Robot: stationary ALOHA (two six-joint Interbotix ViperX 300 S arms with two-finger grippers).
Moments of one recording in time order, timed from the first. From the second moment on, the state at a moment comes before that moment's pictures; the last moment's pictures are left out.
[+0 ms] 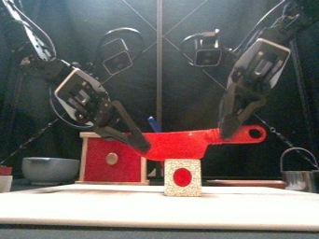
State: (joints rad) left arm -0.12 0.09 0.85 0.03 -0.40 0.00; right arm 0.11 -0.14 0.75 0.01 0.29 0.20
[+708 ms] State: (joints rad) left arm -0.20 0.15 0.84 -0.02 -0.40 0.00; right arm 0.17 -0.10 0.77 0.07 0.22 0.20
